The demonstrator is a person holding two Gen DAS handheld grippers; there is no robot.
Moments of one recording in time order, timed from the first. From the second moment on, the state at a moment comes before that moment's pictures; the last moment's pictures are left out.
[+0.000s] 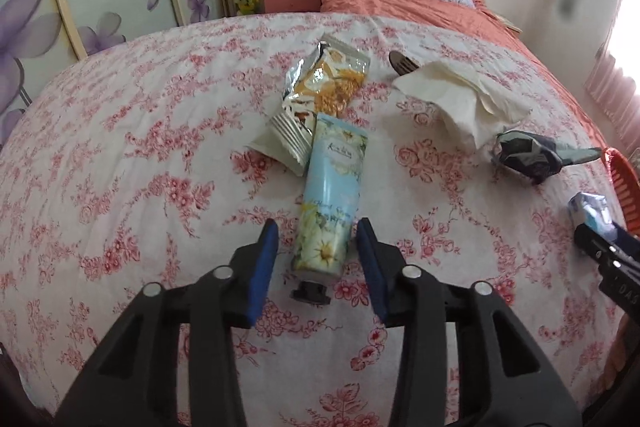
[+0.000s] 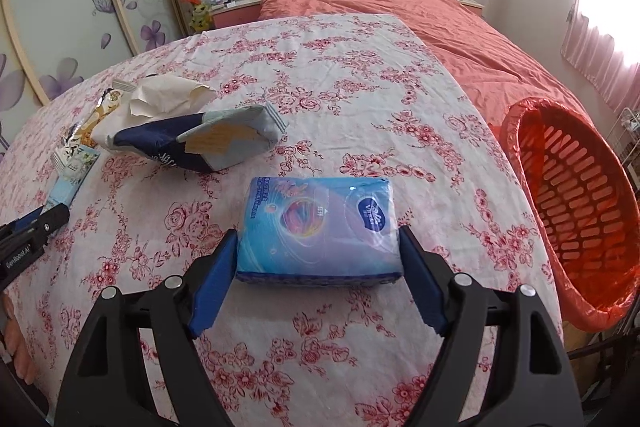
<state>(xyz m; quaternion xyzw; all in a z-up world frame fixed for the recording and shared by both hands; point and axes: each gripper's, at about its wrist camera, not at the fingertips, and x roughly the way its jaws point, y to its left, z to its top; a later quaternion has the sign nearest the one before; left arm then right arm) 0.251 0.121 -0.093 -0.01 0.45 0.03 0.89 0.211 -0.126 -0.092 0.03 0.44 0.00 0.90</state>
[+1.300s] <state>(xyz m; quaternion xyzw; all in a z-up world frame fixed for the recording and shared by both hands) 0.248 0.116 -0.096 -0.01 0.44 0.03 0.90 0.214 -0.123 -0.095 0.02 0.44 -0.01 0.90</state>
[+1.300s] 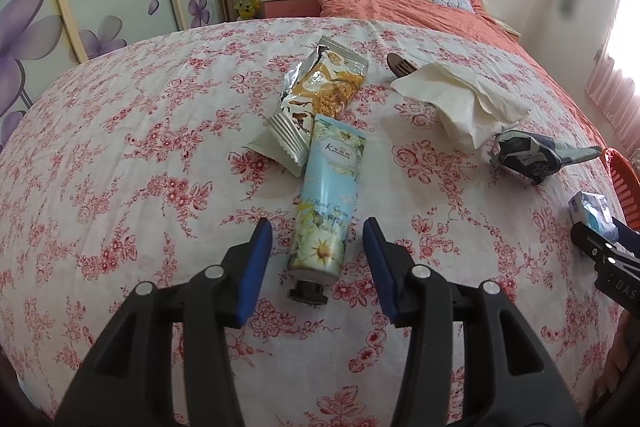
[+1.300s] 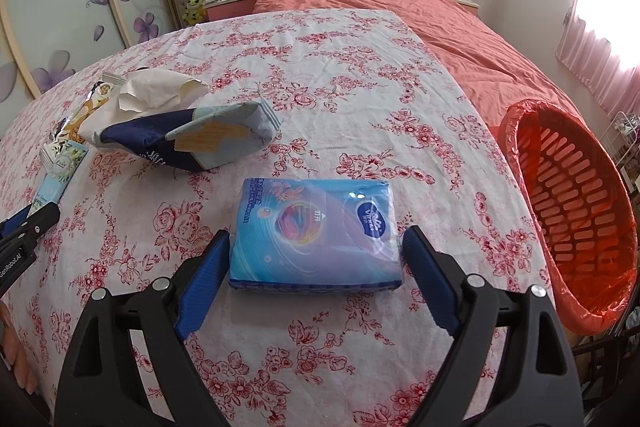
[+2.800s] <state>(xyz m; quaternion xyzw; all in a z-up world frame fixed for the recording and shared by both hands) 0.212 0.112 -0.056 0.00 0.39 -0.02 0.92 0.174 -0.158 -0.049 0.05 0.38 0.00 0.92</state>
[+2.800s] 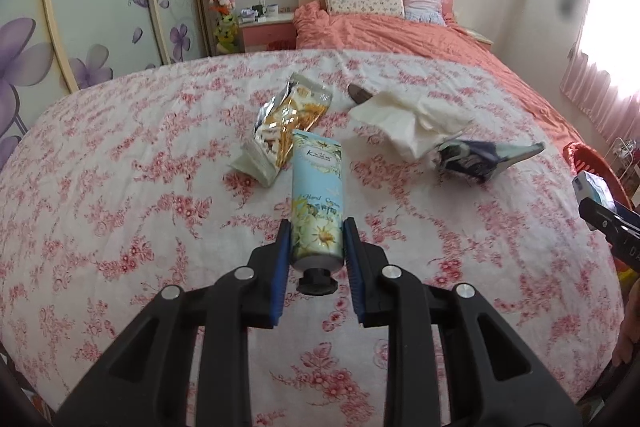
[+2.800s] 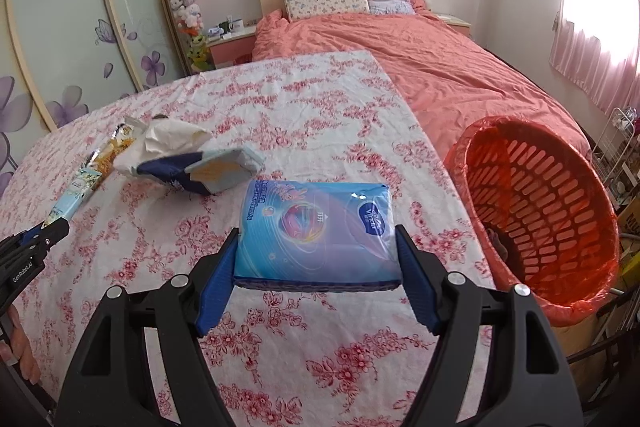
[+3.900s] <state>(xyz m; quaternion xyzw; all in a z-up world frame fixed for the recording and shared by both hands) 0.195 -0.149 0.025 0.03 0.32 -0.28 0.91 0.129 -0.324 0.001 0.13 0.28 -0.14 0.94</state>
